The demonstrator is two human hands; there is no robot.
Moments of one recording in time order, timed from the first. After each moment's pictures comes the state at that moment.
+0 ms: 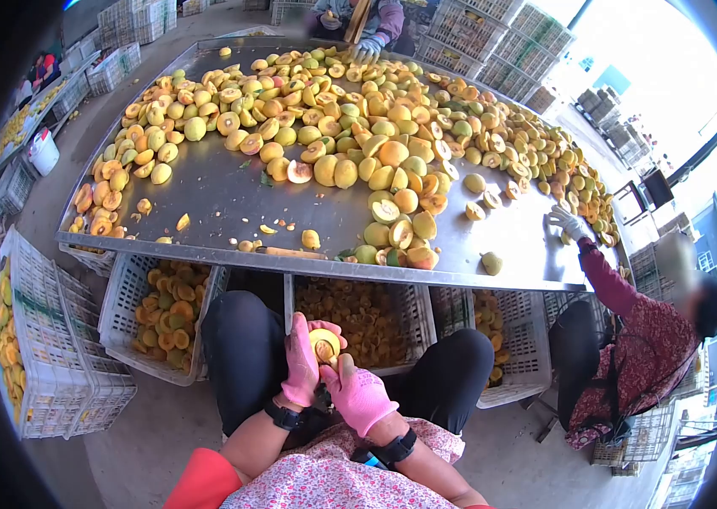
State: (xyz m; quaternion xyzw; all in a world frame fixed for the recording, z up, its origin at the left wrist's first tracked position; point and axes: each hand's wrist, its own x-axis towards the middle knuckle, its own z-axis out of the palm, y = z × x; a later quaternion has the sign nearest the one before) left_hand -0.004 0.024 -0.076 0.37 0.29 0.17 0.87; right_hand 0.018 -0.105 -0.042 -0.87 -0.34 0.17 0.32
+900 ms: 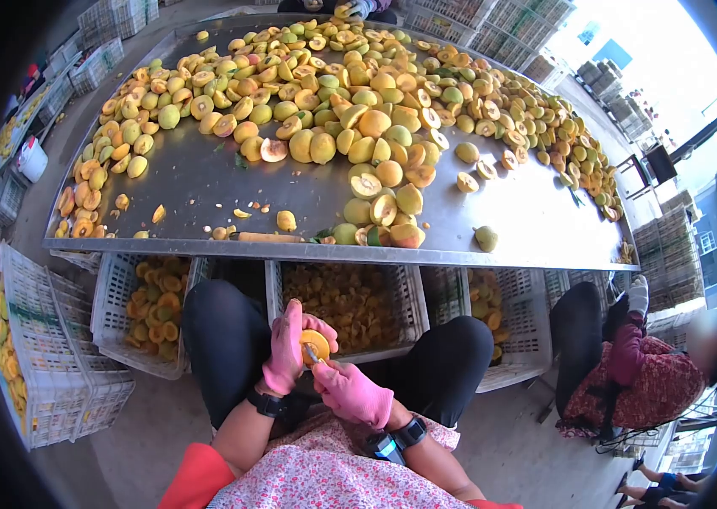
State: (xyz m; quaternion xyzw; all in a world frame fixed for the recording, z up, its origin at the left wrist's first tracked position) left_hand 0.001 0.032 -0.070 0.52 0.21 0.07 0.83; right_hand 0.041 -0.130 -0.021 -0.58 -0.02 0.62 0.52
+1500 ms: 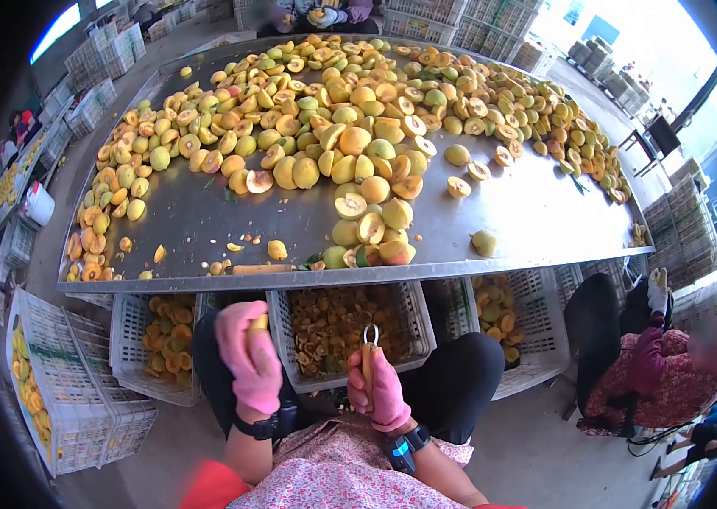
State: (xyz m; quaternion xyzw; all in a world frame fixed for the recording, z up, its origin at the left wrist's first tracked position) left_hand 0.008 0.062 -0.001 0.81 0.14 0.45 0.34; right_hand 0.059 -0.147 -0.059 -0.39 0.08 0.44 0.81
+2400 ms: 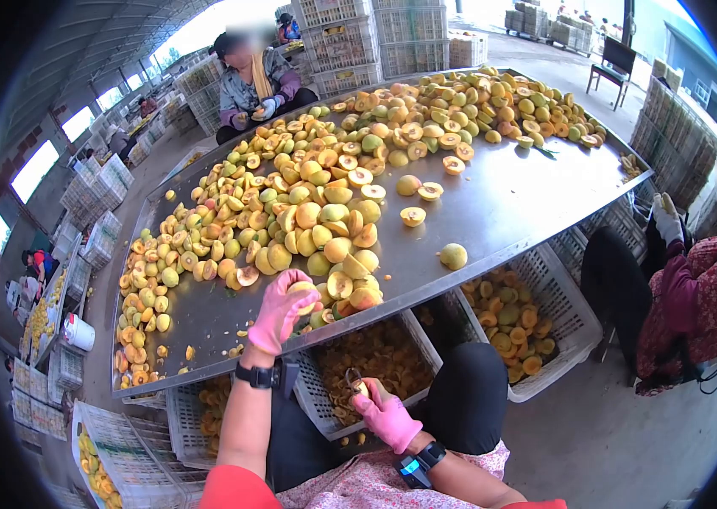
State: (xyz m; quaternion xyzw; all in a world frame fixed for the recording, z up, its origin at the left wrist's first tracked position) left_hand 0.184 0.092 0.023 0.65 0.10 0.00 0.76; right_hand 0.069 -0.160 -0.062 -0.56 -0.04 0.38 0.73
